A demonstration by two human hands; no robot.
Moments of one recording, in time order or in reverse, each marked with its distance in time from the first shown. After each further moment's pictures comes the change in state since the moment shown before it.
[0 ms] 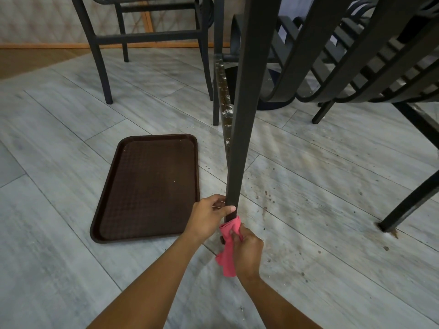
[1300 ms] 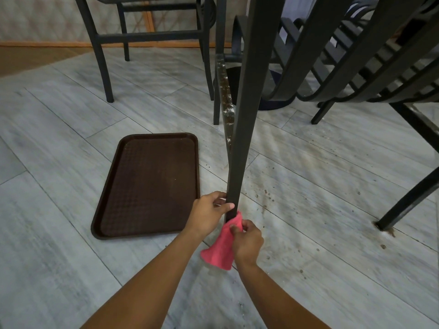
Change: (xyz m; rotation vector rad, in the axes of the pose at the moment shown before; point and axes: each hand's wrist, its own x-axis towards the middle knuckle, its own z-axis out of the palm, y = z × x) left_hand -0.003 0.004 -0.002 0.034 0.023 0.004; right_hand 0.010 -0.017 0.004 0.096 0.106 0.247
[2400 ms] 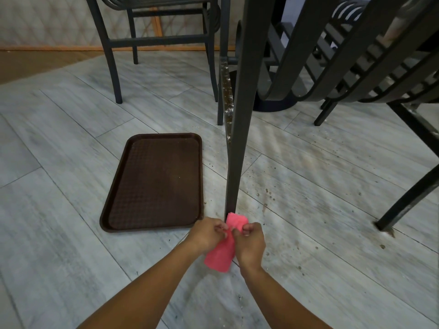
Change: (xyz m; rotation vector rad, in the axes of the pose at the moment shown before) left_hand -0.040 -0.019 0.006 0.293 -0.224 -0.160; right_hand -0.017 0.003 -0.017 0.044 -0.035 0.027
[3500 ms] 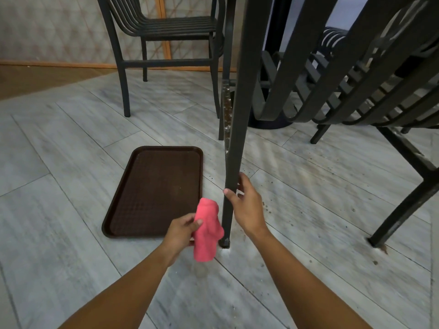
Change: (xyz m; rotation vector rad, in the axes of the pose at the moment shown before) left_hand -0.017 -0.018 -0.028 -0.720 0.204 -0.074; right_hand 0.012 -0.113 -0.028 -0.060 -0.292 -0.553
